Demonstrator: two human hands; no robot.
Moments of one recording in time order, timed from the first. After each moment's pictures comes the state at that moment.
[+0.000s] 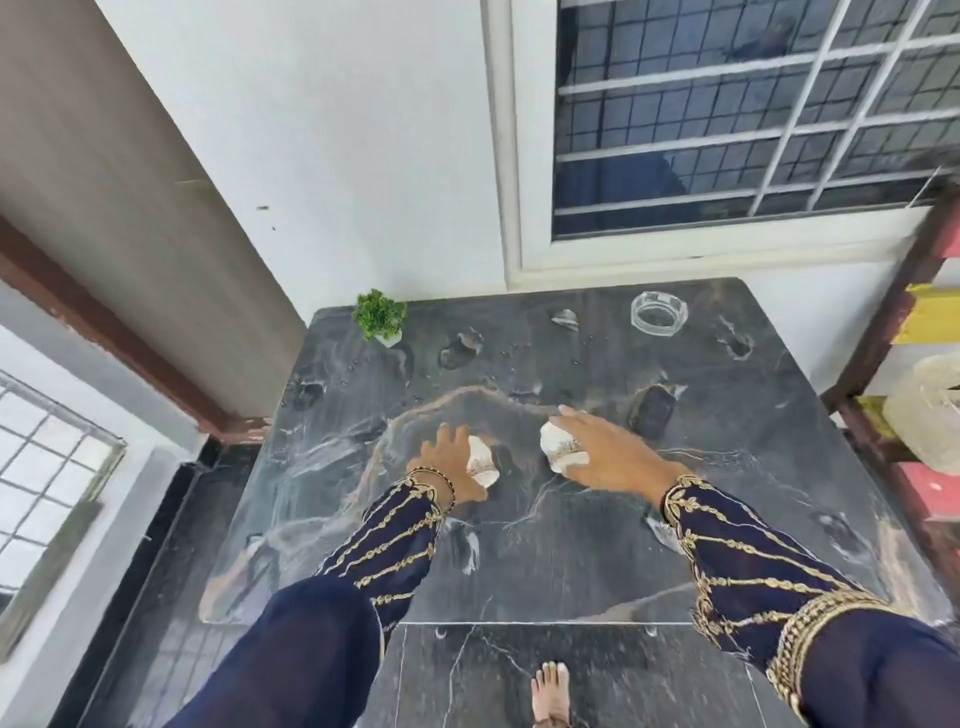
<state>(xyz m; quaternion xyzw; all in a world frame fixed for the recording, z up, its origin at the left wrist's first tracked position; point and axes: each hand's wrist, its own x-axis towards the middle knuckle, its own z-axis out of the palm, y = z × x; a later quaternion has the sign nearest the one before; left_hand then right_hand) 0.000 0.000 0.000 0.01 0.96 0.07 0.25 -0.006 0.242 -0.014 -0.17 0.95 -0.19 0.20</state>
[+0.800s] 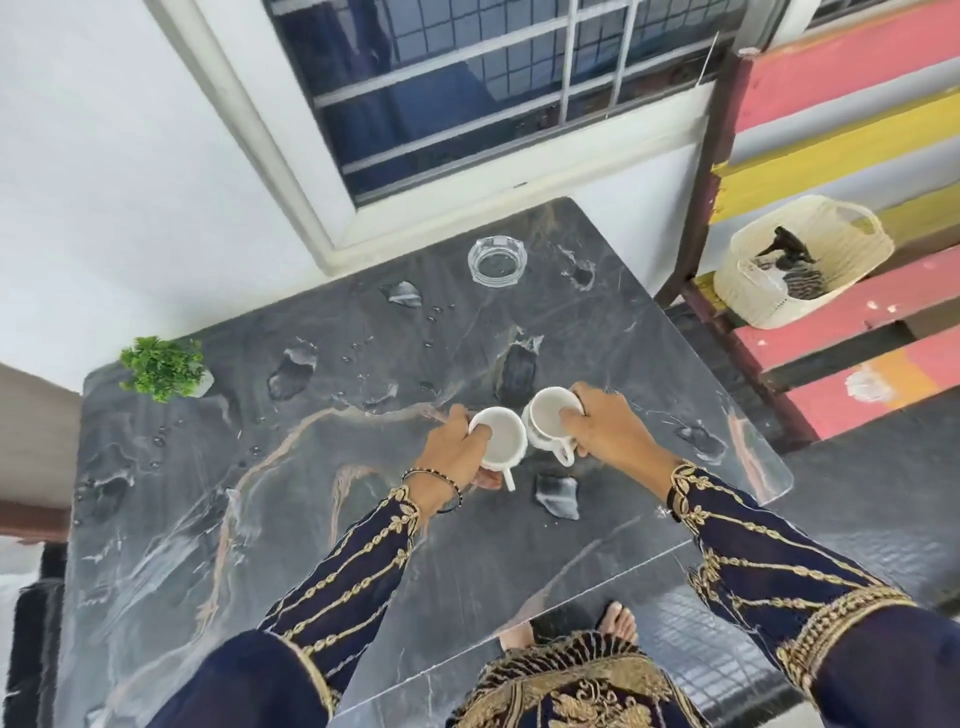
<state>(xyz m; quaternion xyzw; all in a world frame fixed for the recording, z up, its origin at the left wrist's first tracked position) -0.034 0.165 -0.002 0.01 0.86 0.41 0.31 0.021 0.362 -0.022 0.21 0.87 -0.42 0.12</state>
